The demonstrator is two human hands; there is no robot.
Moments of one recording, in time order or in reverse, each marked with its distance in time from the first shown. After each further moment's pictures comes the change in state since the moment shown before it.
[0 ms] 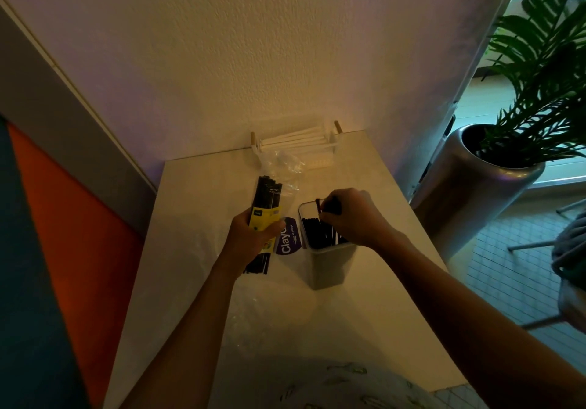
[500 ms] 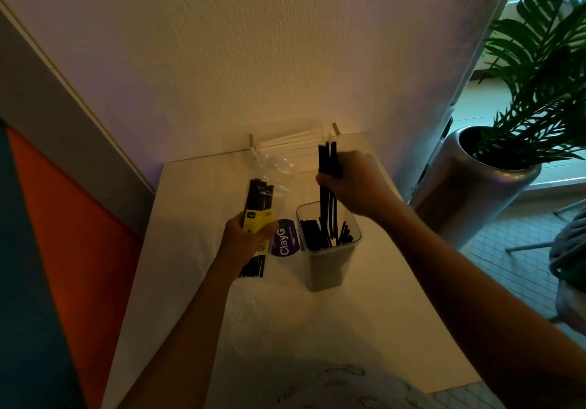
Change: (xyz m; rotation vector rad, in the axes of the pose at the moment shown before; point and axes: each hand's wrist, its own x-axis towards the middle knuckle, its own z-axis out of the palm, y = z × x) left_hand 0.004 -0.005 -0.003 0.052 0.073 -0.006; right_hand 0.012 -0.030 -0.042 0.025 0.173 -0.158
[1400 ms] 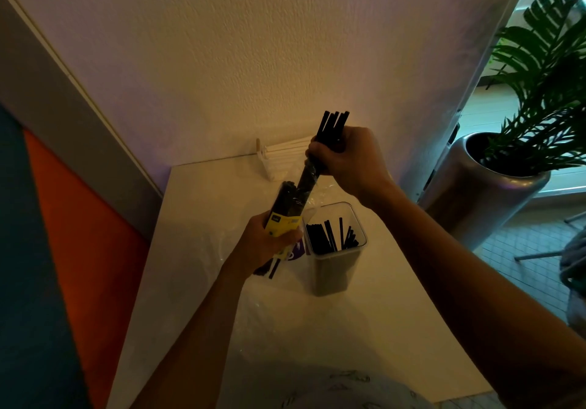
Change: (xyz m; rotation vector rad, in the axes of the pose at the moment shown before) left_hand -0.004 0.013 0.008 0.020 -0.249 0.089; right_hand 0.013 -0.039 -0.015 0.527 0.171 0.000
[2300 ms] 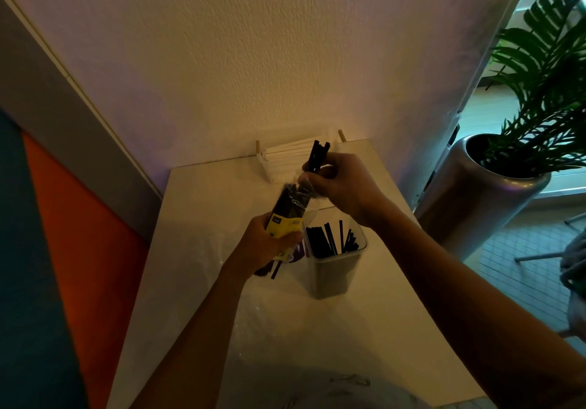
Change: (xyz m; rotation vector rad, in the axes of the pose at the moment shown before) left_hand -0.001 0.013 0.004 -0.034 -0.006 -0.028; right_hand -0.009 0.027 0.009 -0.002 -0.195 0.099
